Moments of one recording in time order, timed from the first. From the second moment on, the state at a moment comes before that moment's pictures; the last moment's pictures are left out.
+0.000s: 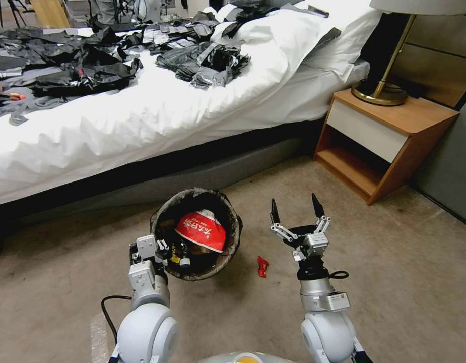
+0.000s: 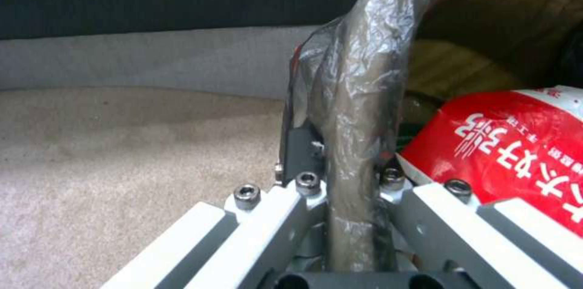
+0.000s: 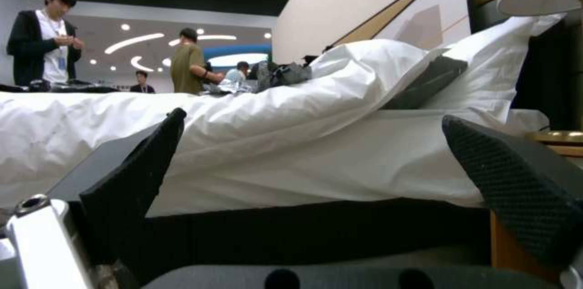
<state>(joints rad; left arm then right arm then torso) 1.57 -1.42 -0.36 -2.16 -0.23 0.34 -0.57 -1.49 1.43 0.29 1.90 0.01 0.59 0.09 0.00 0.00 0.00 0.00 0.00</state>
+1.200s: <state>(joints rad) 1.57 -1.41 -0.36 -2.17 -0.23 0.34 -0.57 -1.49 1.42 0.29 1.92 0.01 0.59 0.08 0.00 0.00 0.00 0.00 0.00</state>
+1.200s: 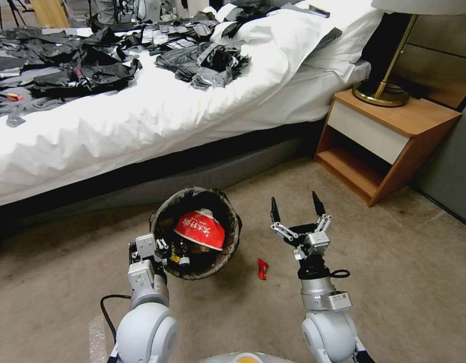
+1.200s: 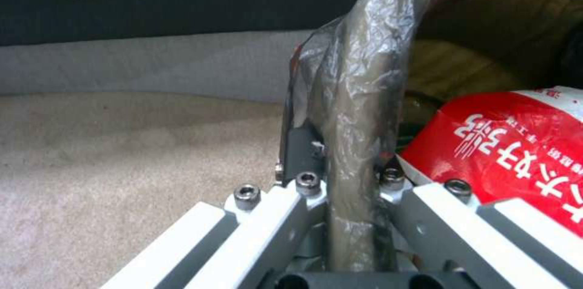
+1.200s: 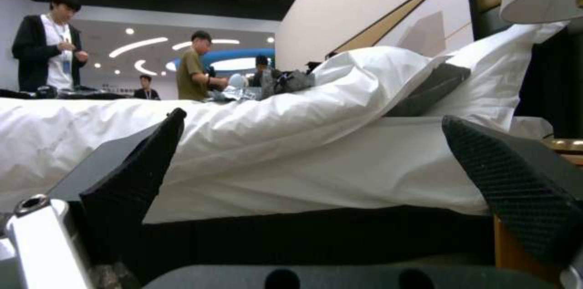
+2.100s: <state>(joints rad) 1.57 -1.41 -0.36 -2.17 -0.23 0.35 -0.57 -1.48 1.42 0.29 1.92 0.02 0.58 0.08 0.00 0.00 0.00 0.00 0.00</state>
